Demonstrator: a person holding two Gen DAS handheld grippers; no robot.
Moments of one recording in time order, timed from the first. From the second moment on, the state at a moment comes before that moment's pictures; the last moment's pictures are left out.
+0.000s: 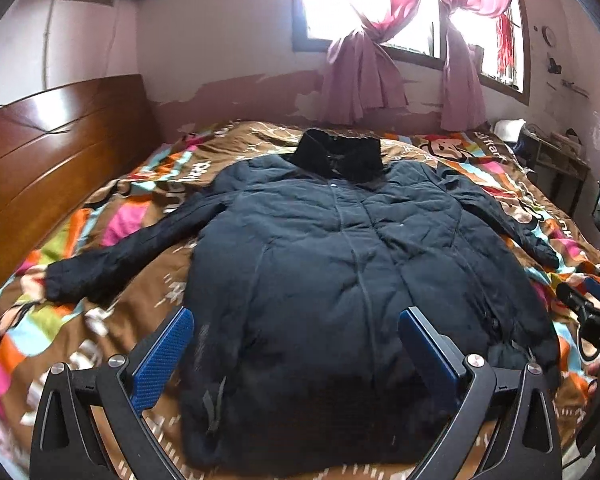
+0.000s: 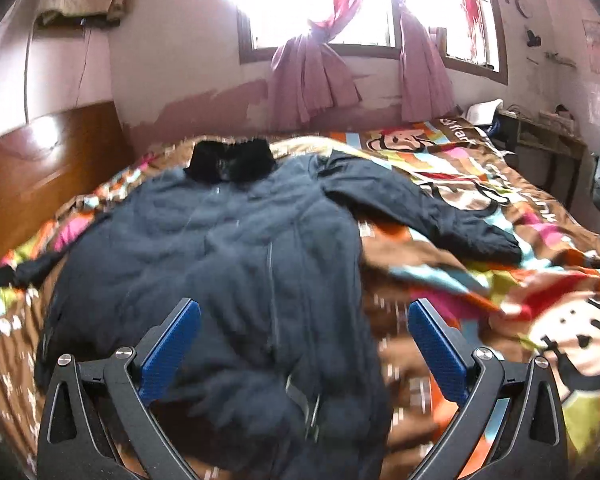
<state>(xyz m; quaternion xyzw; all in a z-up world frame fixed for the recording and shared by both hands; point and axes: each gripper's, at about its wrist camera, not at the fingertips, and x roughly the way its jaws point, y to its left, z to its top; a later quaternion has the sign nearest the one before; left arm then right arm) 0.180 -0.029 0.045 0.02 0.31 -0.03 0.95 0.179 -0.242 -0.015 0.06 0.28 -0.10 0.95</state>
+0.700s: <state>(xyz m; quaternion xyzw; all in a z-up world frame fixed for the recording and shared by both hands) 0.430 -0.159 0.023 -0.04 0.41 -0.14 0.90 0.370 -0.433 -0.074 0.25 0.38 -0.20 0.87</state>
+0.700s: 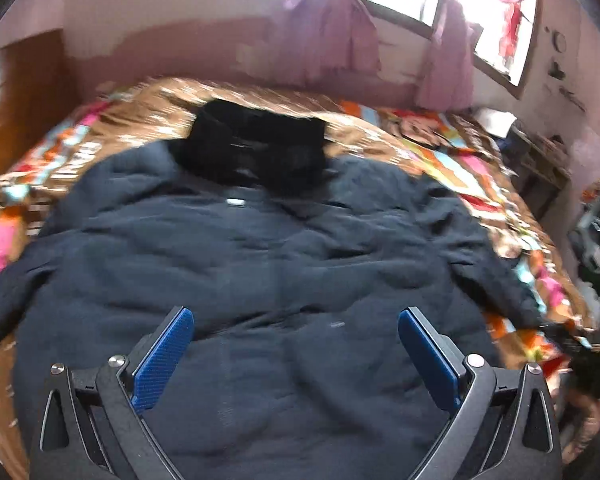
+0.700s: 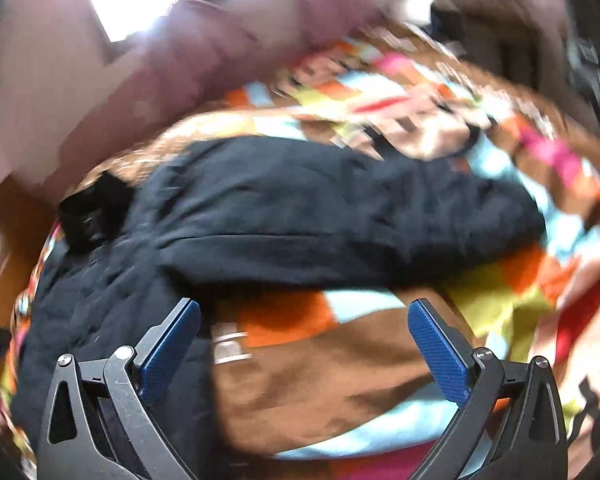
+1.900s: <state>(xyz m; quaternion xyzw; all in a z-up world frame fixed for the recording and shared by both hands) 0.561 -0.293 -0.080 -0.01 0.53 -0.17 0.83 0.404 -0.572 -0.186 0.56 0.37 -0.37 0.64</state>
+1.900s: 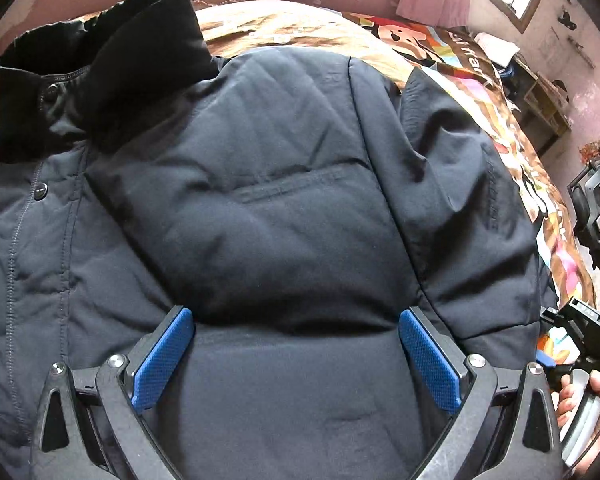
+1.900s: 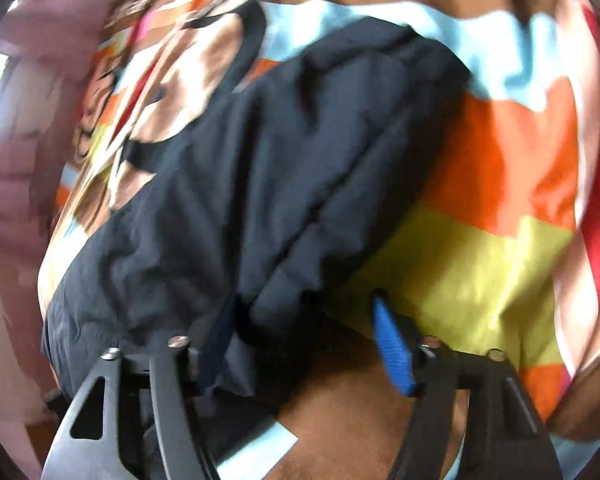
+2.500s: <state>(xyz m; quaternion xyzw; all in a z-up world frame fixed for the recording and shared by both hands) 0.569 -0.267 -0.062 -0.03 0.57 -0.18 0.80 0.471 -0.583 -0.077 0.42 0.32 -0.34 0.78</state>
